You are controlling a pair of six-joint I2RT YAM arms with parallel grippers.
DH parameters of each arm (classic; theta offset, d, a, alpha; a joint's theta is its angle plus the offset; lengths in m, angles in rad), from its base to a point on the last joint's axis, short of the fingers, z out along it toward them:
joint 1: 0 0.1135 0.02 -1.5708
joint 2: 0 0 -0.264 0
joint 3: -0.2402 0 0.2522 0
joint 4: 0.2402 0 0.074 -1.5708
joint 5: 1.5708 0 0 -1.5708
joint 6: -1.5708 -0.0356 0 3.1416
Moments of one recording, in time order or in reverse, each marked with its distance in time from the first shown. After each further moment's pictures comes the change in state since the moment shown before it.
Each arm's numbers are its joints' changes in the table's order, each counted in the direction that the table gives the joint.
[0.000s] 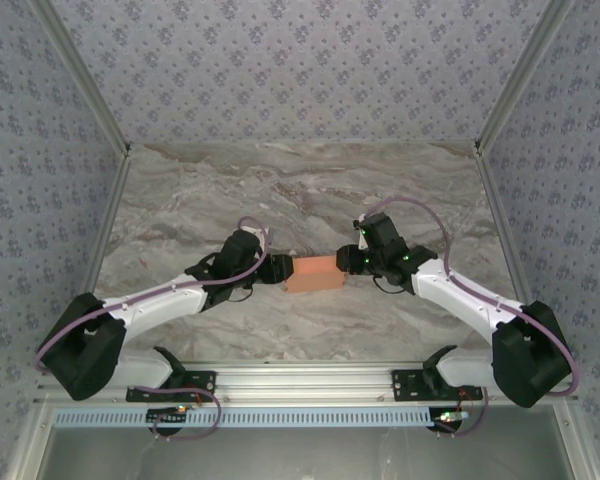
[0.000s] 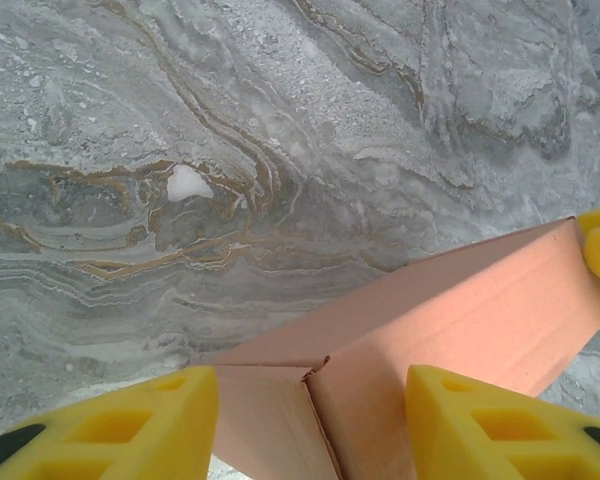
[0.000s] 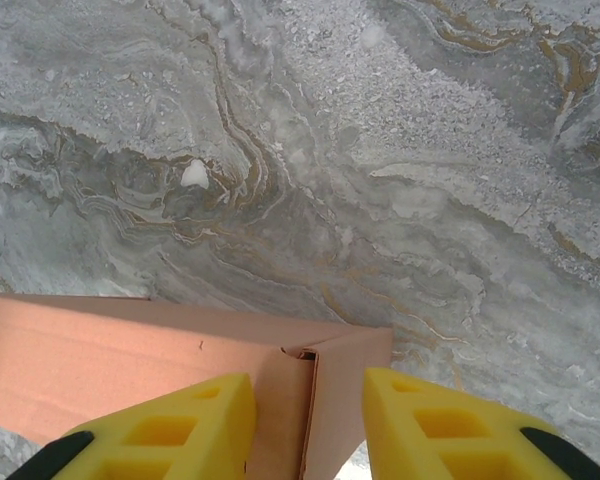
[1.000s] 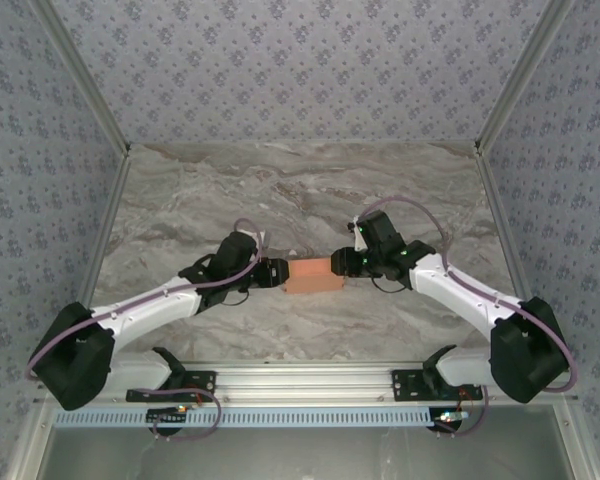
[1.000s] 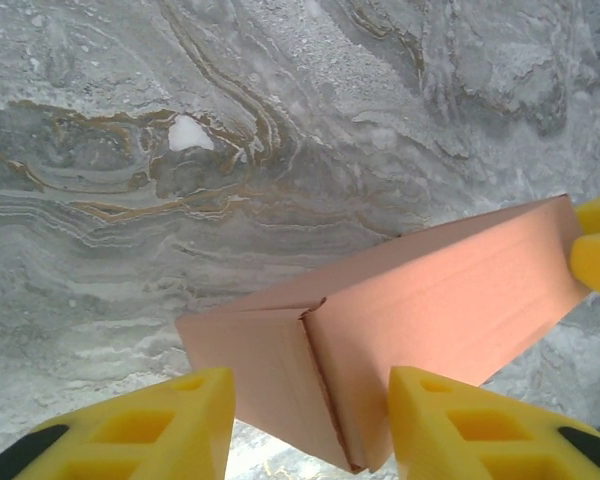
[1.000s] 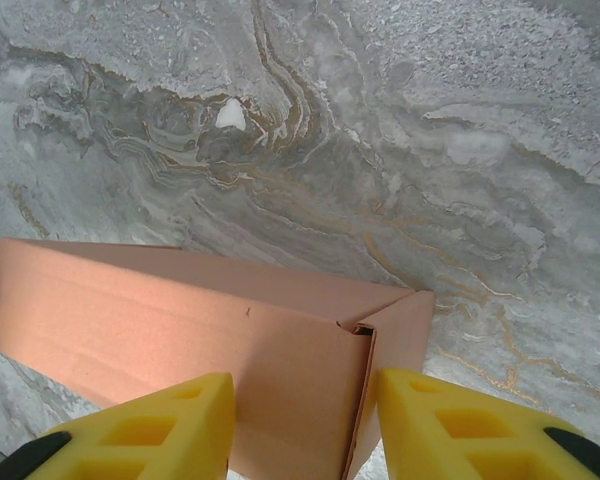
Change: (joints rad) left arm -0.003 -0.064 0.003 0.093 0.042 0.038; right arm 0.006 0.025 -0.049 0.084 -0.101 0.013
